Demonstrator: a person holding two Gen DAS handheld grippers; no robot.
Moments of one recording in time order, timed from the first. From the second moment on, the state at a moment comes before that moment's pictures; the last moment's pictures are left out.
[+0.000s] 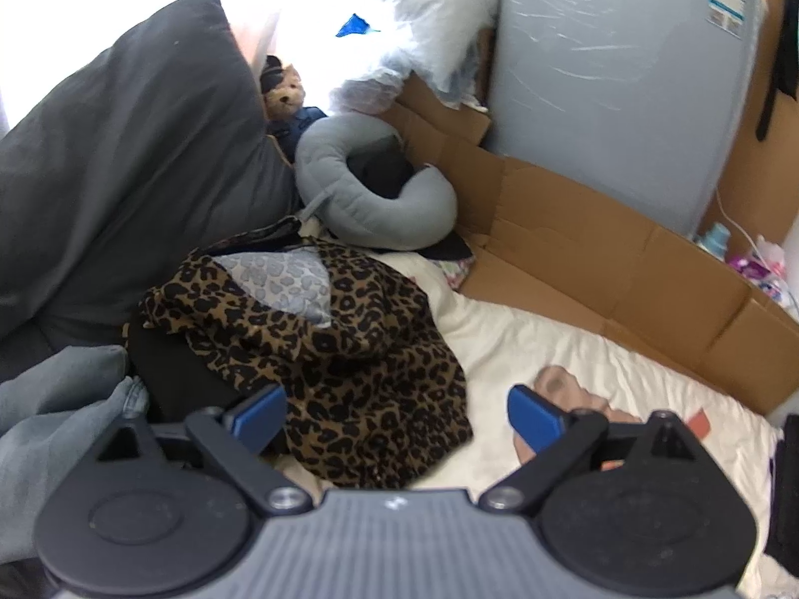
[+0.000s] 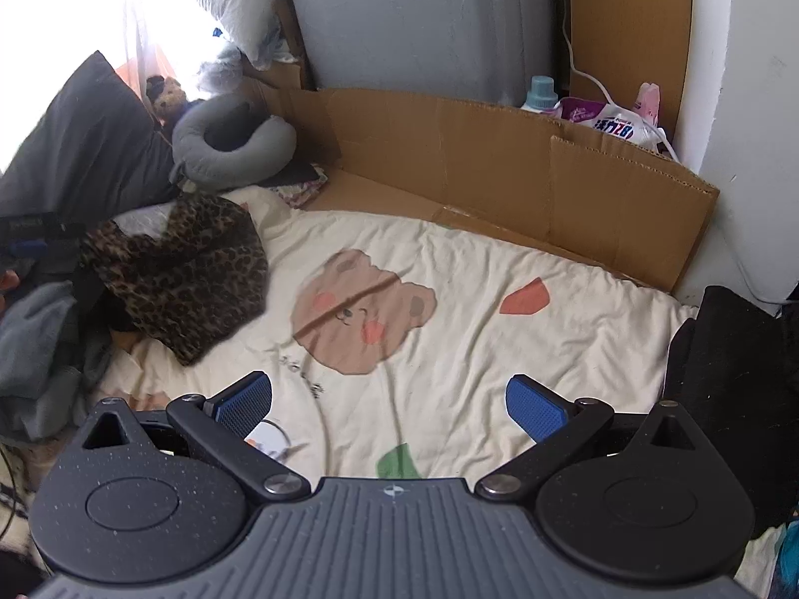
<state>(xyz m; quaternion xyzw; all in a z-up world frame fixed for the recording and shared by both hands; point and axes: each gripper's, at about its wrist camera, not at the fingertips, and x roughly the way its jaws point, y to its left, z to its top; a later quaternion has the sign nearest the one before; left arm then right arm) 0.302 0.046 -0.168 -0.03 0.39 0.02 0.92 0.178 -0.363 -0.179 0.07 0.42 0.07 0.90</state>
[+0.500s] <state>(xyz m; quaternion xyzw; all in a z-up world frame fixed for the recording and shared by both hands) 0.348 0.056 -0.214 0.04 0.37 -0.01 0.93 0.202 -0.368 -0.239 0.08 0.40 0.11 0.91</state>
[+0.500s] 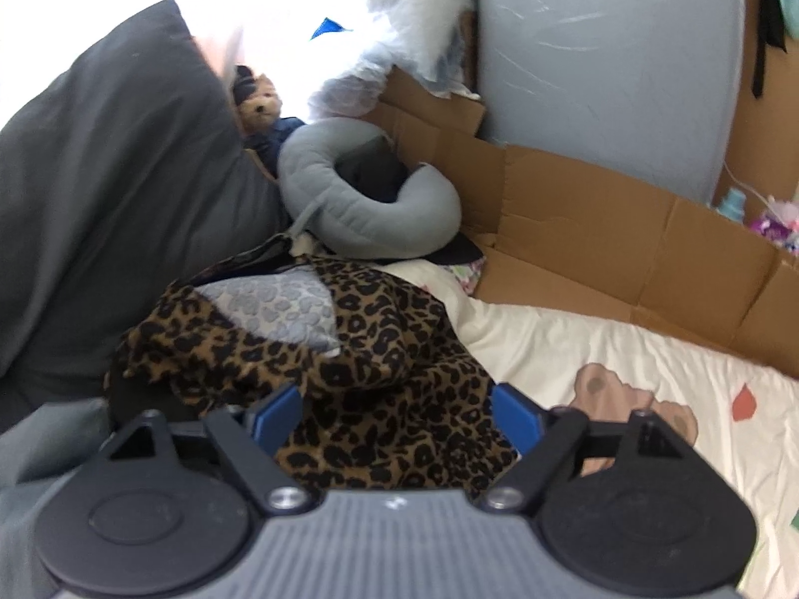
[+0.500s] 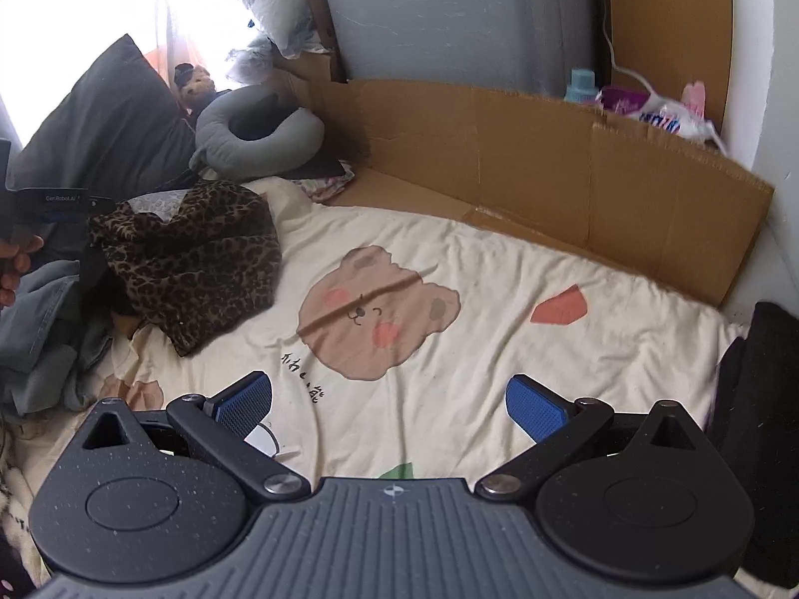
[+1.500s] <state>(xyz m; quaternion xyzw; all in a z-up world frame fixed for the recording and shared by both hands) 0.488 0.096 -0.302 -0.07 0.46 0.00 0.89 0.204 -0.369 -0.282 0.08 0.44 0.12 0.89</state>
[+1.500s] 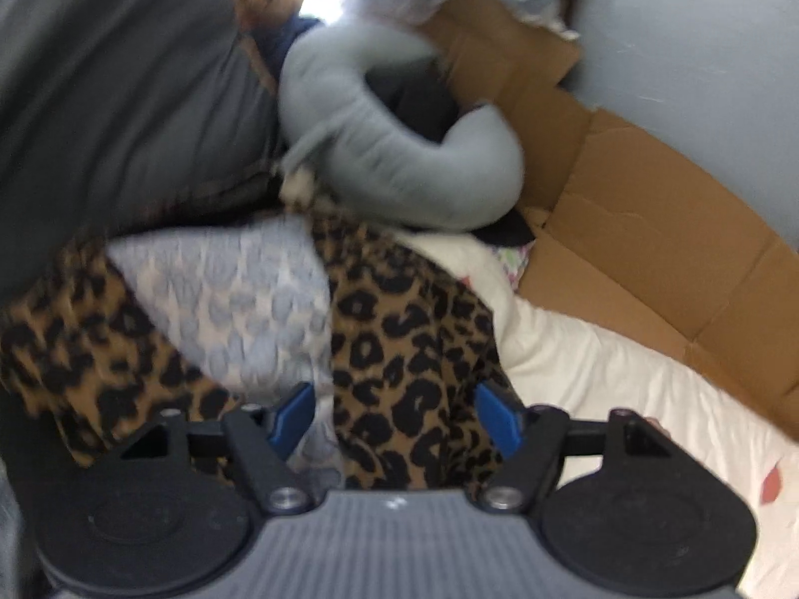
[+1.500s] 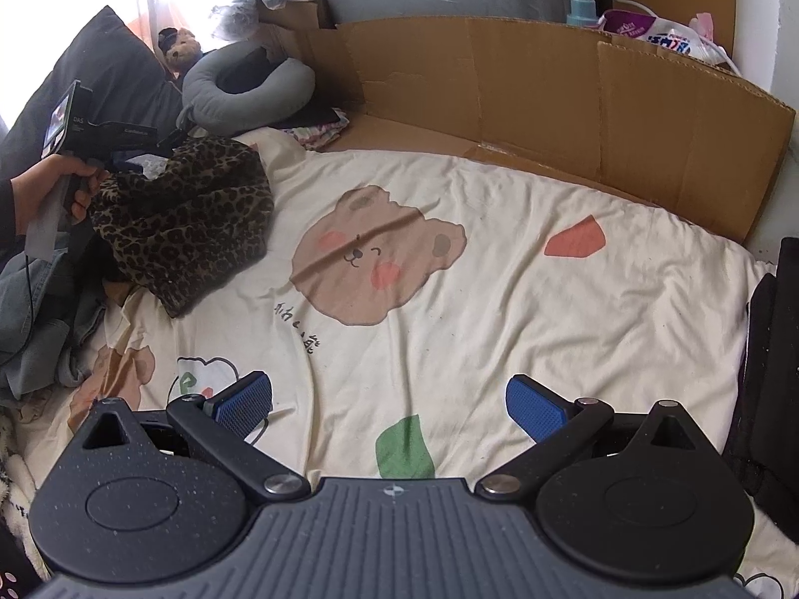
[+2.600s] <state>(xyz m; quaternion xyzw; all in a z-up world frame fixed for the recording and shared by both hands) 0.396 0.072 -0.281 -0.11 0.45 -0.11 0.88 0.210 -0.372 -0.288 0.13 0.44 0.14 0.88</state>
